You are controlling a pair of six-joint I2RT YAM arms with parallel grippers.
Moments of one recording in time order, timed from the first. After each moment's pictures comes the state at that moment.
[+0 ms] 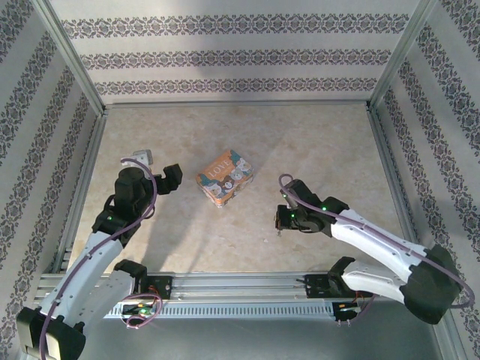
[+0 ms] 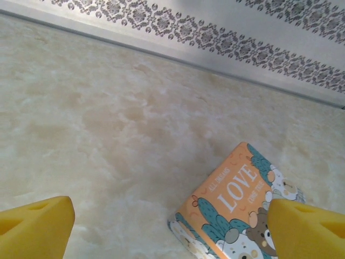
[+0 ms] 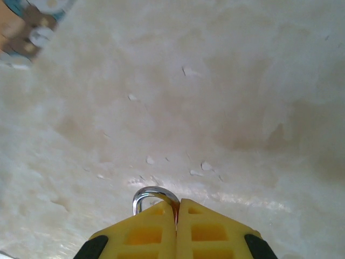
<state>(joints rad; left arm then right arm) -0.27 0.77 0.62 -0.24 -0.11 -0.41 0.70 1.10 0.67 -0.69 -0.07 0.75</state>
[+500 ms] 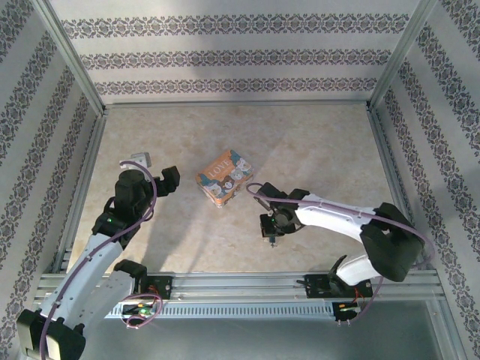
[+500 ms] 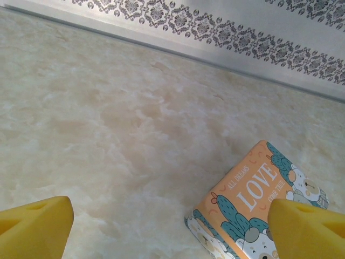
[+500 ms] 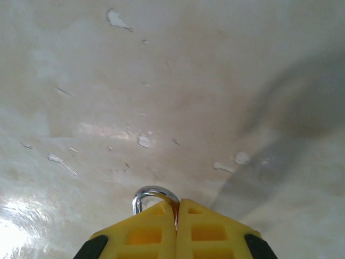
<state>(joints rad) -0.26 0.75 0.60 -0.26 -0.15 -0.41 0.82 1.47 0.80 -0.72 -0.09 0.70</state>
